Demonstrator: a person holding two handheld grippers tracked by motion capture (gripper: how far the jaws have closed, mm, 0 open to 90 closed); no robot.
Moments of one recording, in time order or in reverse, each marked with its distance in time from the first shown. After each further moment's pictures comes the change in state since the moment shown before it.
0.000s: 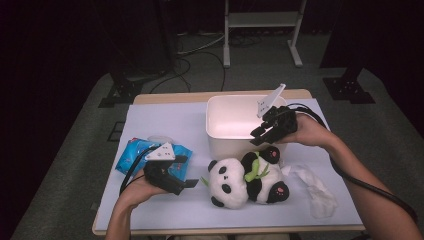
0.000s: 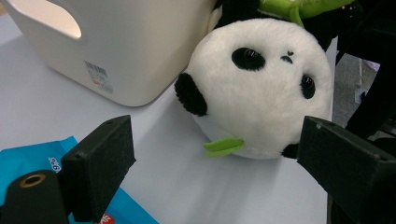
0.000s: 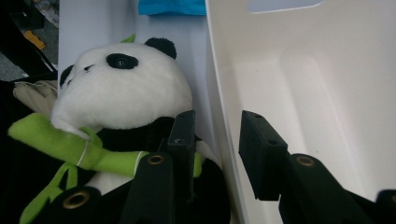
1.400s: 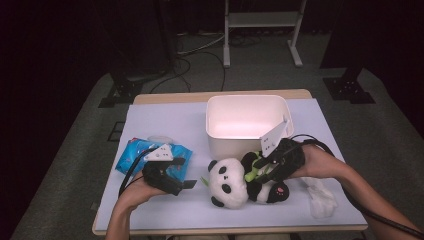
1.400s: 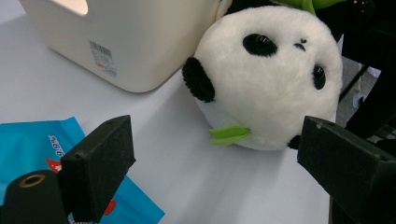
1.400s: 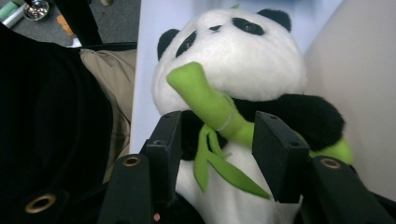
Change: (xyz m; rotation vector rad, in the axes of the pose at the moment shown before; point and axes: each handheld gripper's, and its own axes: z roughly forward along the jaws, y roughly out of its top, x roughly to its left) left arm 0.005 -0.010 0.001 0.005 0.003 -0.050; right arm 0.076 -0.025 0.012 0.029 0.120 -0.119
